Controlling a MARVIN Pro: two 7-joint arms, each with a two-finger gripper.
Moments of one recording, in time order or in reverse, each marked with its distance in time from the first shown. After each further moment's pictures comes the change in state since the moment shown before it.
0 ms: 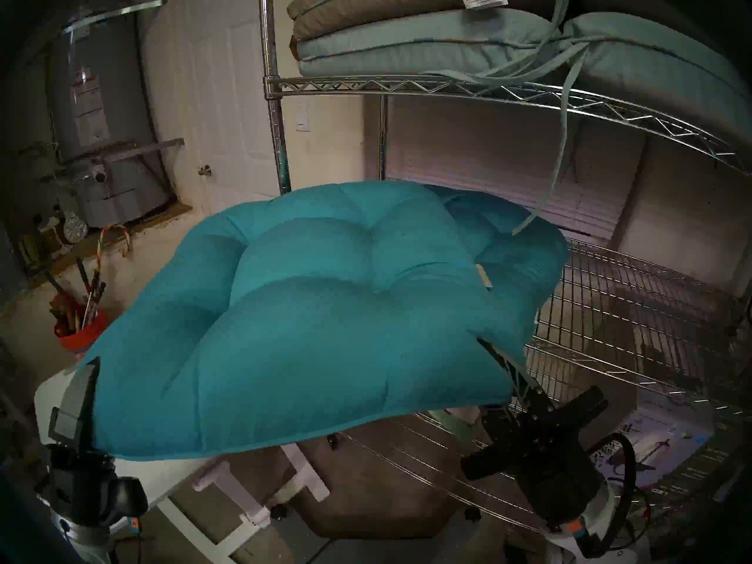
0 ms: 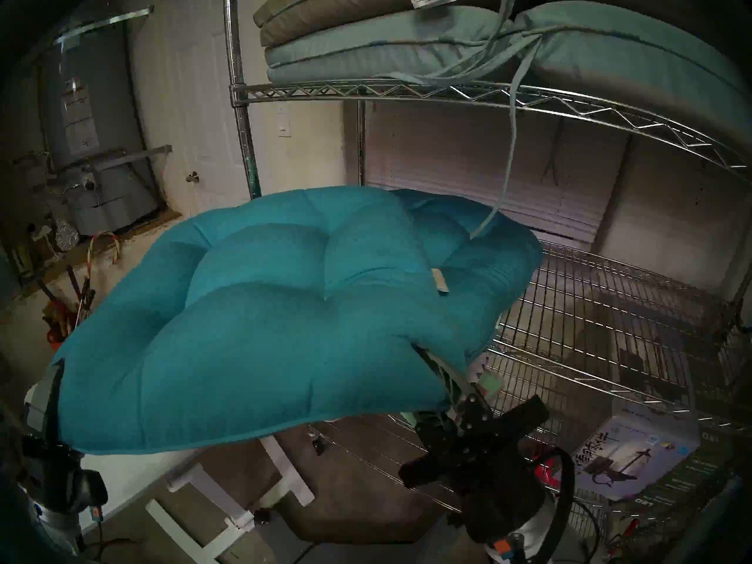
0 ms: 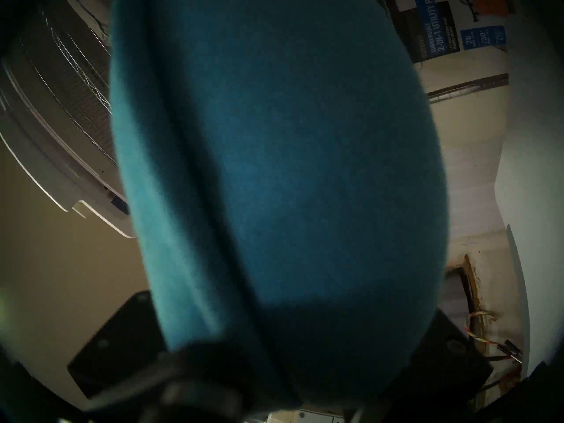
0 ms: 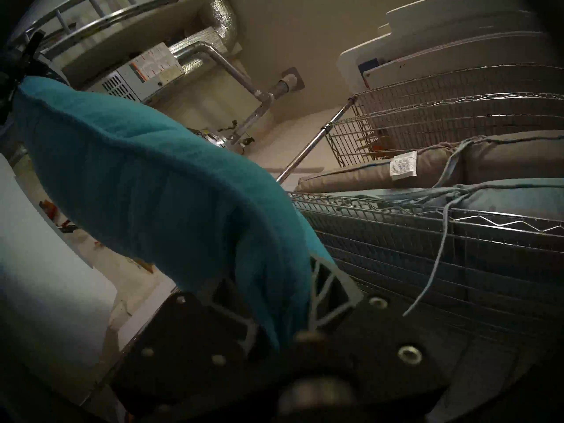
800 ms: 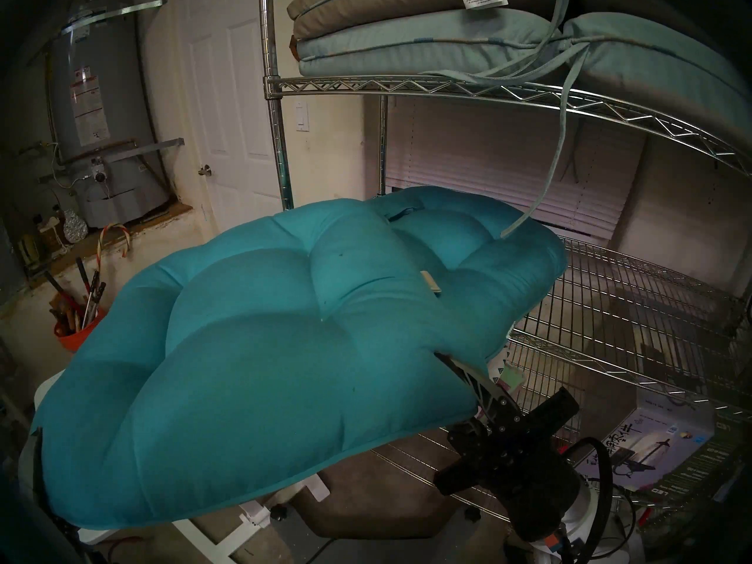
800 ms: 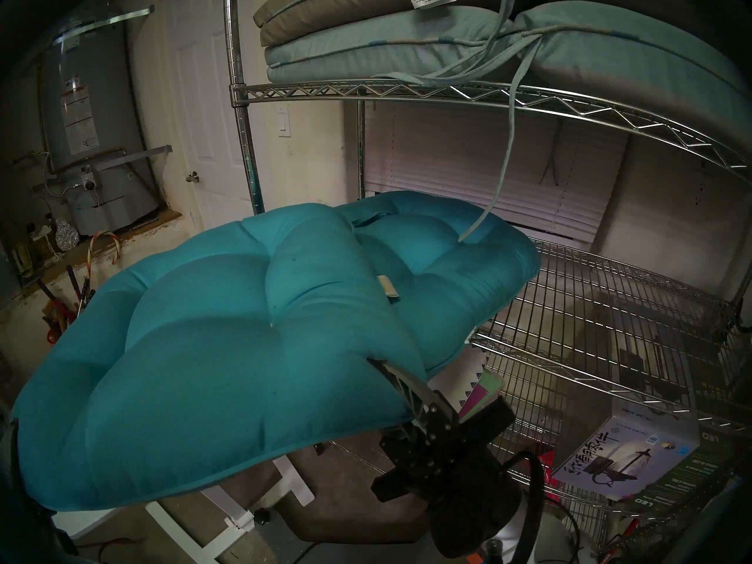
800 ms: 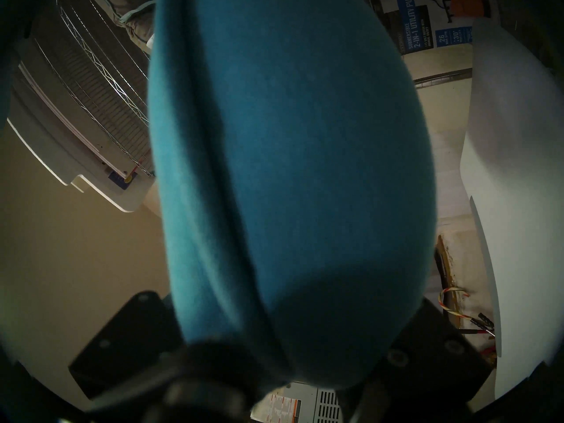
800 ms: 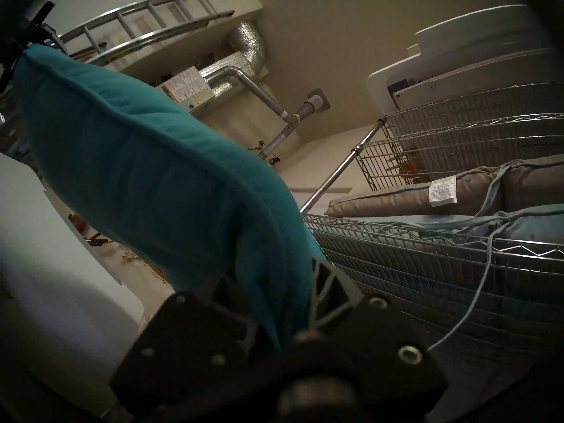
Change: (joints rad) left arm 0.214 -0.097 -0.104 0.085 -0.053 -0.102 0.244; right arm 0.033 0.084 -0.079 -0.001 -0.072 -0.001 0.000
